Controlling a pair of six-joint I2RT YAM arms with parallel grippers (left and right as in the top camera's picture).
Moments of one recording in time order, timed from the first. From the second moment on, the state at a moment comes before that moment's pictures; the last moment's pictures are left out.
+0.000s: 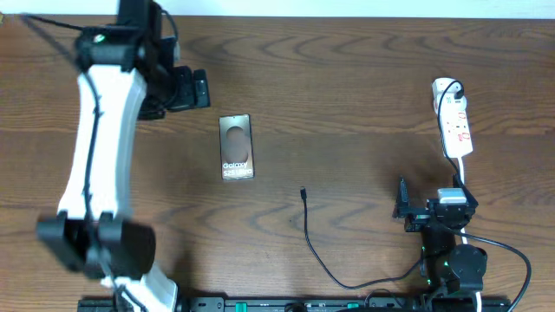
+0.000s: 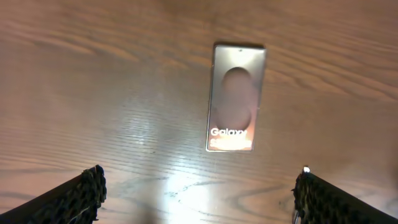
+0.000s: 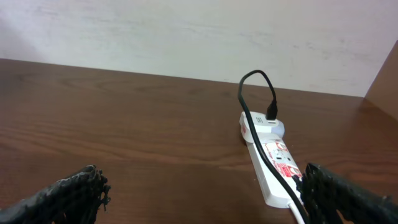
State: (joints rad) left arm -0.05 1.84 1.92 -1.44 0.11 -0.23; right arm 0.02 0.02 0.01 -0.07 0.02 -0.08
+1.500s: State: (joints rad) left arm -0.19 2.24 1.78 -1.26 0.12 -0.34; right arm 0.02 0.02 0.01 -0.07 0.02 -0.08
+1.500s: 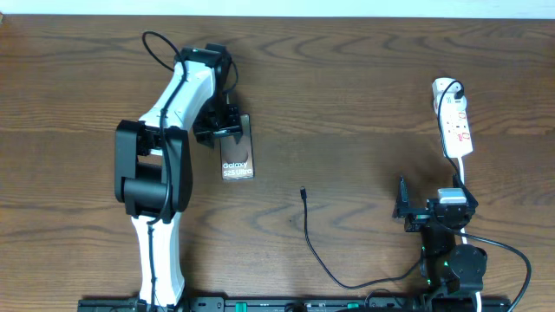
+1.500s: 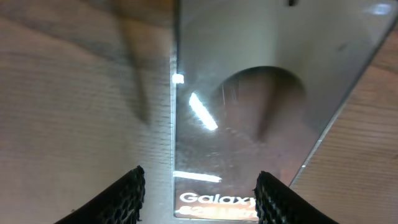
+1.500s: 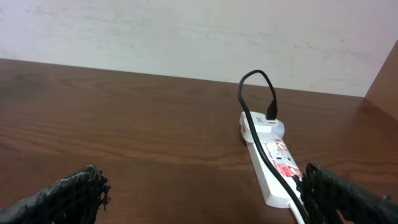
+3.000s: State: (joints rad) left arm -0.25 2.16 1.55 -1.00 0.16 -0.38; right arm 0.02 0.02 0.01 -0.07 0.02 -0.08
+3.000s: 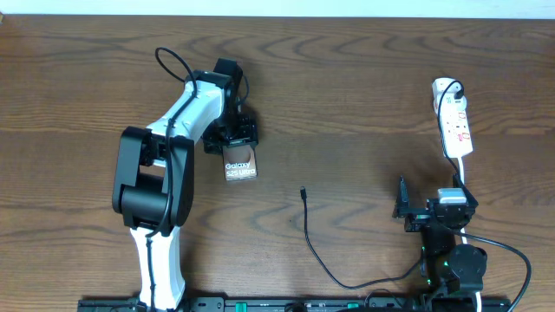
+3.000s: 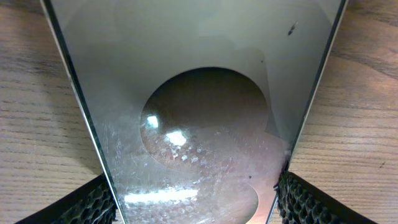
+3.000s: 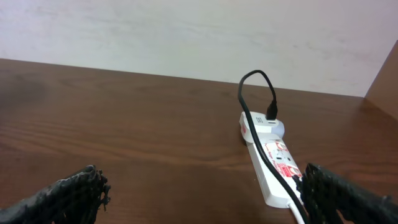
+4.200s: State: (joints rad) left arm -0.29 2.13 1.50 -0.93 0.08 -0.41; right arm 0.02 0.02 0.01 -0.07 0.02 -0.08
